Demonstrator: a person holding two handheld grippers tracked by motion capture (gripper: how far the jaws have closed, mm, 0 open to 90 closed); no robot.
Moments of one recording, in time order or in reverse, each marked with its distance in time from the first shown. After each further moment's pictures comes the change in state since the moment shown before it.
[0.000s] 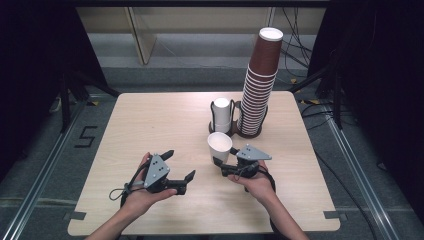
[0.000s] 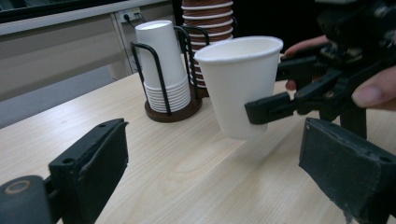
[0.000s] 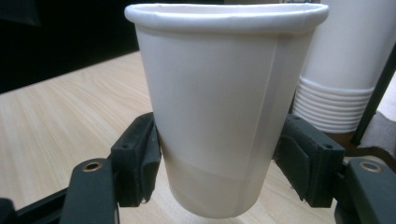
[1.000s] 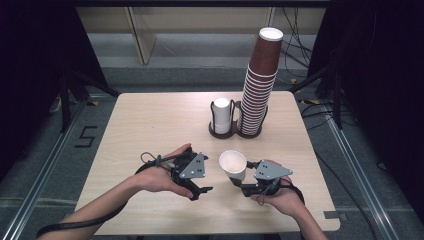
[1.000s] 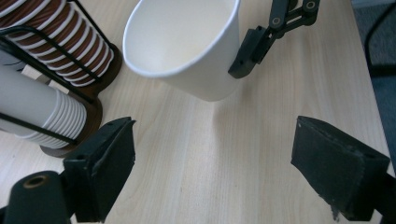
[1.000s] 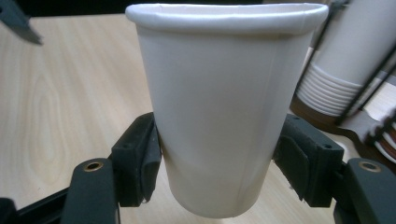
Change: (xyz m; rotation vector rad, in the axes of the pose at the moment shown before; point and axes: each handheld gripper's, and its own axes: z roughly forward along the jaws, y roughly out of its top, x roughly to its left) left arm -0.027 0.054 0.045 0.344 -0.474 0.465; right arm -0.003 -0.005 -0.075 0.085 0.089 -0.267
